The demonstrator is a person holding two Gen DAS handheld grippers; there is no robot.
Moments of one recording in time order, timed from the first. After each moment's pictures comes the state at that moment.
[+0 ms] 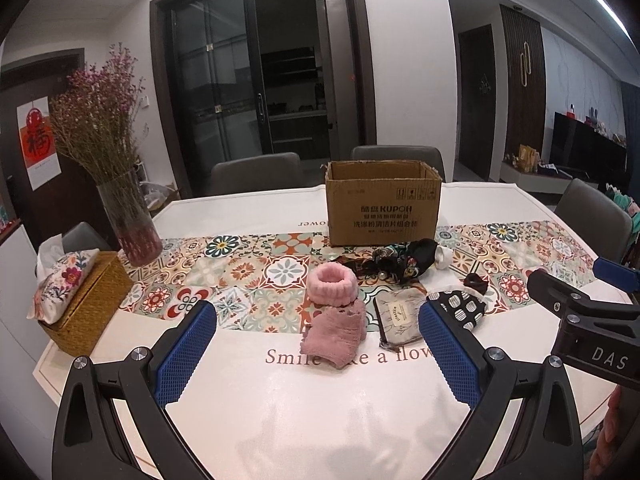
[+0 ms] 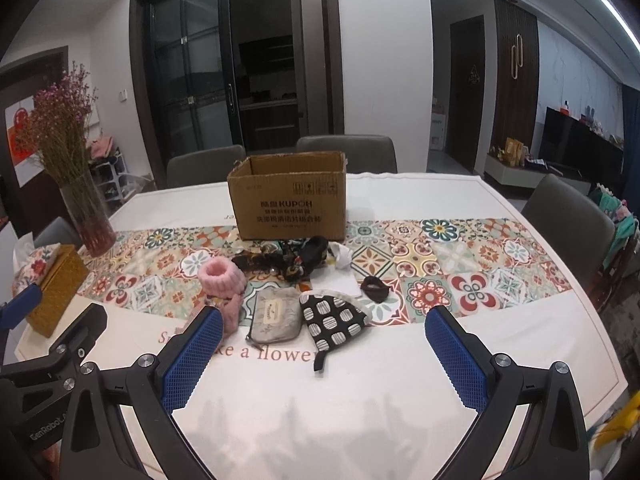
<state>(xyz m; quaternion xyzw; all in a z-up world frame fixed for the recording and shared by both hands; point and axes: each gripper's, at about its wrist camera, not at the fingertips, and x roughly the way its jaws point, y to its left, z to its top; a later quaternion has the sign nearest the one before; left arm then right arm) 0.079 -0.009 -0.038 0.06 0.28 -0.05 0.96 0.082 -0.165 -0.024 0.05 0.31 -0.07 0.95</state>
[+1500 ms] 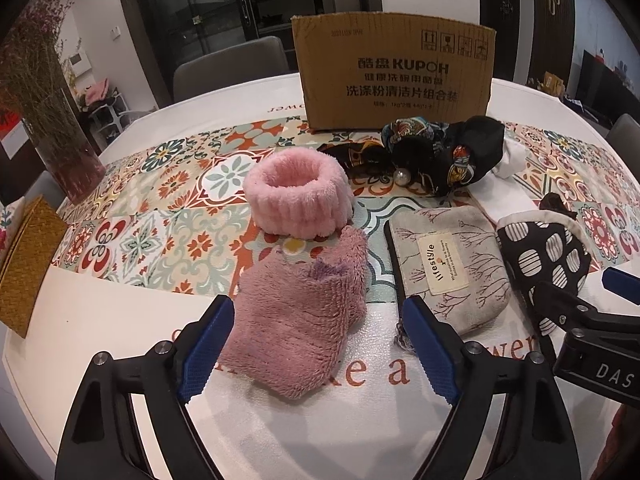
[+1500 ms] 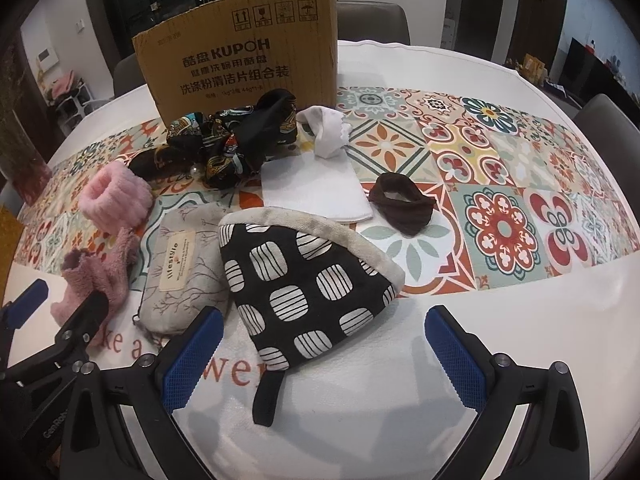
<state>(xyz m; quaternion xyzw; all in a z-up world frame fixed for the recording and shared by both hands) 0.225 -0.061 -0.202 0.08 0.43 -0.02 0.90 0.233 -0.205 -0.195 0.07 0.49 -0.06 0.87</state>
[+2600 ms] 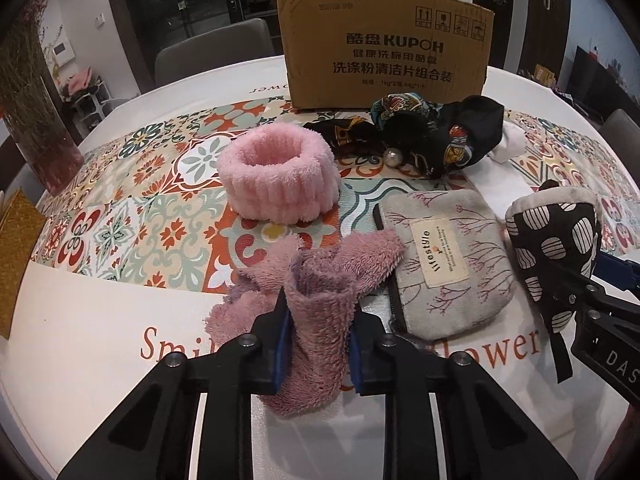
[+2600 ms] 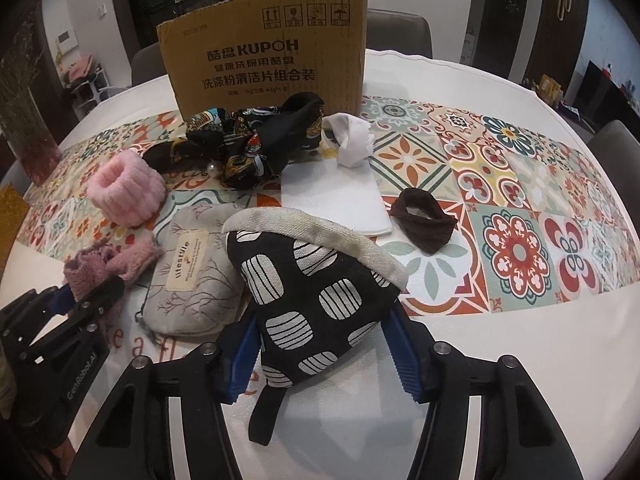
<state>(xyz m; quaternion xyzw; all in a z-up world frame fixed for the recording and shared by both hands) 0.234 -0.060 -0.216 0.07 0.46 -0.05 0.89 0.240 -0.196 -0.196 0.04 0.48 -0.04 0.87</state>
